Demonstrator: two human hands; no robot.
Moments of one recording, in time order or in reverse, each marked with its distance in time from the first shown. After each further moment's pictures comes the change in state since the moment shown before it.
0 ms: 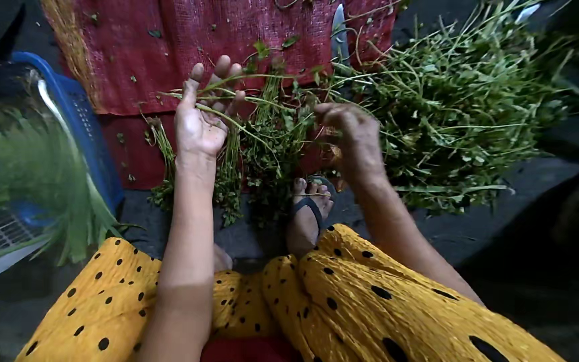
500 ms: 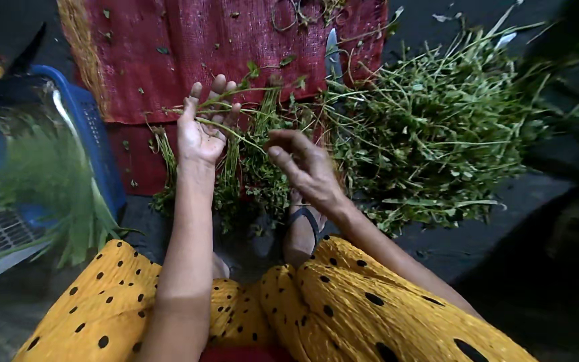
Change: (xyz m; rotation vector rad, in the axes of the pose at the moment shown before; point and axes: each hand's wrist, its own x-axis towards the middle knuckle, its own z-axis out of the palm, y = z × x) left_hand -0.001 0.000 0.000 -0.029 0.056 0.001; right_hand -0.034 -0.030 0.037 -0.139 -0.332 -0.248
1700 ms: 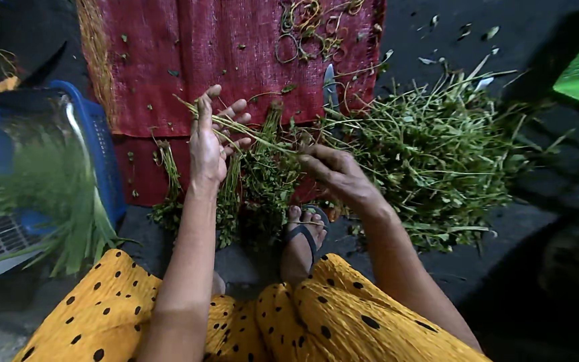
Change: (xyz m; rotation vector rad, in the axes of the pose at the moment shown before) left_hand -0.001 0.000 0.011 0.513 -0.047 0.099; right_hand 0.017 0.026 -0.060 -0.032 -0.073 0.095
